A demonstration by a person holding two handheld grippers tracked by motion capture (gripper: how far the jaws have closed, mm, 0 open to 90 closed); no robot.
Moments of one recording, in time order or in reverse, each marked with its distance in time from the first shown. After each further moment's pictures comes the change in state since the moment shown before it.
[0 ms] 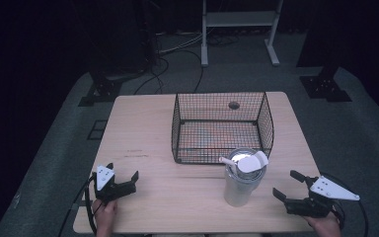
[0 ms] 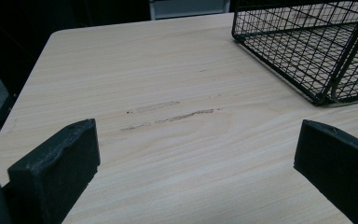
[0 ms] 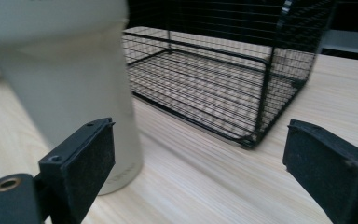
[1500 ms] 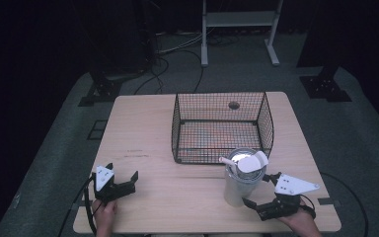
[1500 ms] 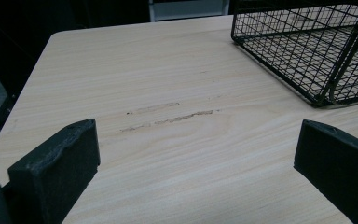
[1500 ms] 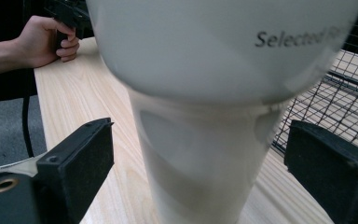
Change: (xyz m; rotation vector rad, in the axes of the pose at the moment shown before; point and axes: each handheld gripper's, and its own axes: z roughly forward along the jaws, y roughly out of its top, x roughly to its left) left arm 0.001 0.000 -0.001 -0.007 -0.004 -0.005; right arm 0.052 0.027 0.051 0.081 0.265 -0.151
